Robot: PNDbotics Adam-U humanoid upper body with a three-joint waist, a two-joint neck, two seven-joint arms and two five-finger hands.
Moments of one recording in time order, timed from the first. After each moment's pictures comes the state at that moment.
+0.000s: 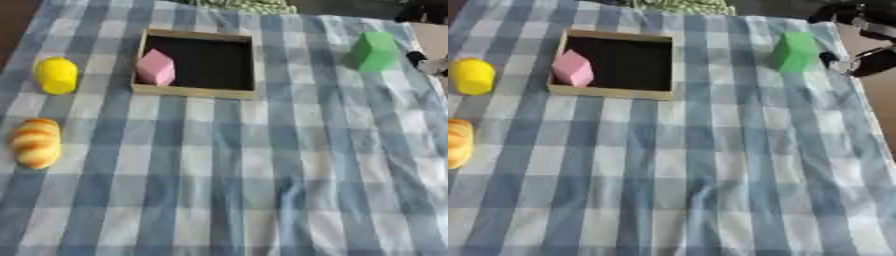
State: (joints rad) left arm -0.11 0.31 0.08 -1.98 0.10 -0.15 -0.26; right arm -0.70 -0.97 0.00 -1.04 0.61 -0.78 0.32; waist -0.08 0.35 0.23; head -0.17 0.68
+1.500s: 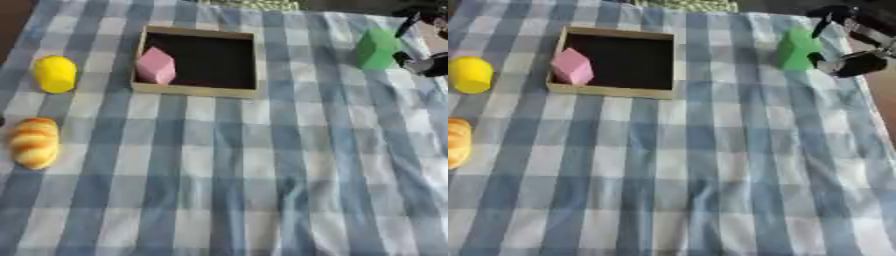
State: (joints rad) left arm -0.11 0.31 0.08 -1.98 0.08 -0.15 -0.28; right arm -0.73 -0.90 -0.04 -0.97 0.58 -0.69 0.26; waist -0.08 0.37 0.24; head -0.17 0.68
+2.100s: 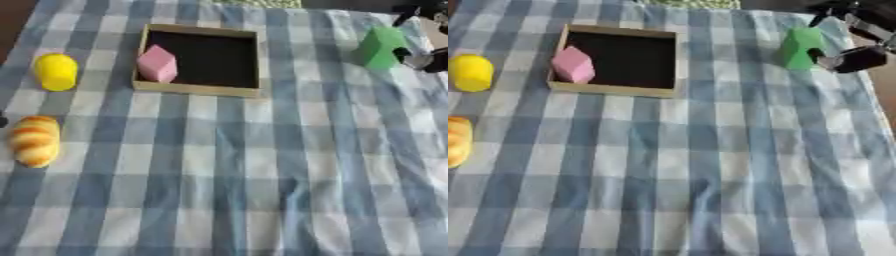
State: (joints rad) left arm -0.12 0.31 0.07 -1.98 0.08 -0.15 -0.29; right arm -0.75 -0.90 -0.04 -0.95 0.62 -0.68 0.28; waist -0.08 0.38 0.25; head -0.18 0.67
